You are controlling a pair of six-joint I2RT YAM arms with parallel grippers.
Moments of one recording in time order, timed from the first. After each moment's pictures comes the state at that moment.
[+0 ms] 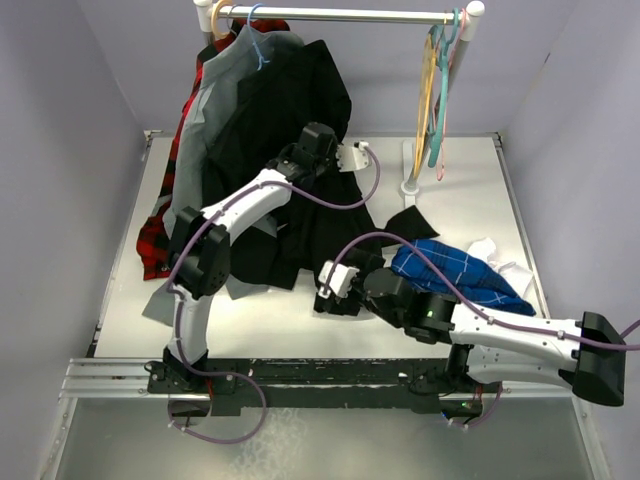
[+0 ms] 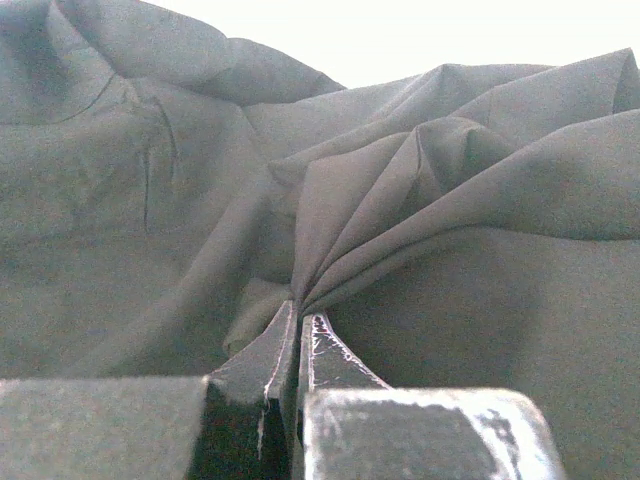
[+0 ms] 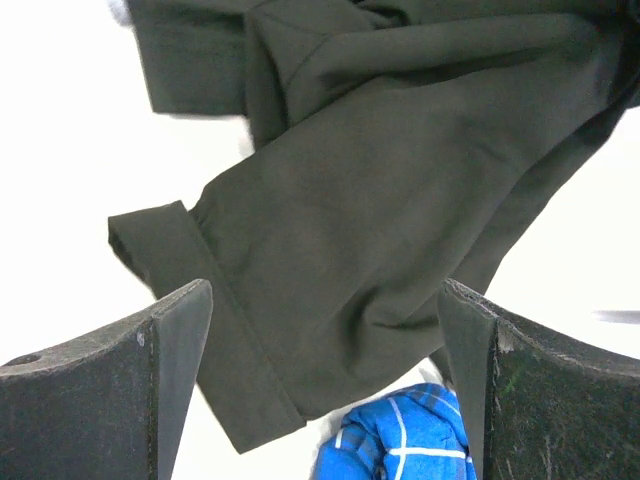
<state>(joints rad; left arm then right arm) -0.61 2.04 1.79 -0.27 -0.16 0.96 1.15 1.02 0.58 0.00 0.40 -0.46</state>
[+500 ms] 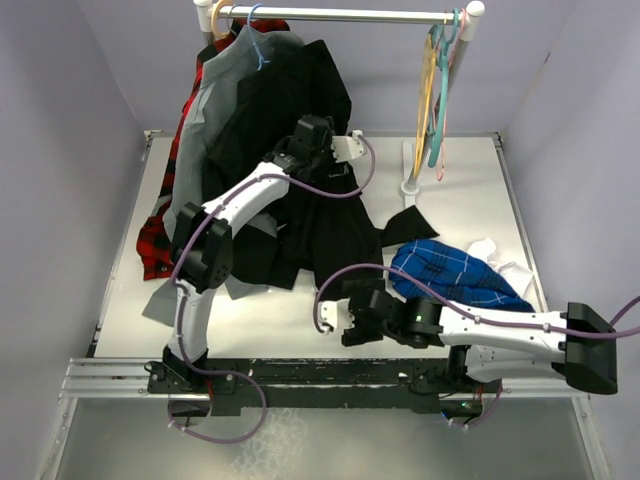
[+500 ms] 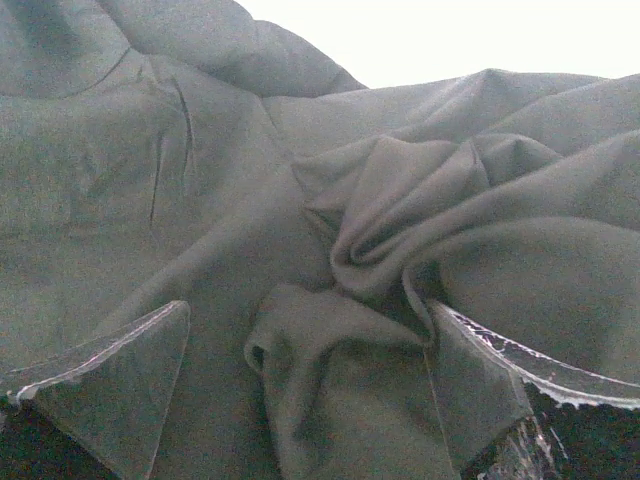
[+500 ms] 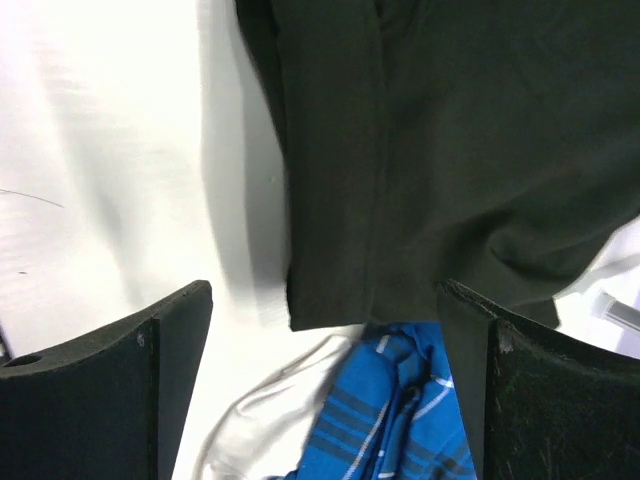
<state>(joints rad) -0.57 2.14 1.89 -0.25 -0.14 0.92 1.23 1.12 0.64 -0.45 0.33 -0.55</state>
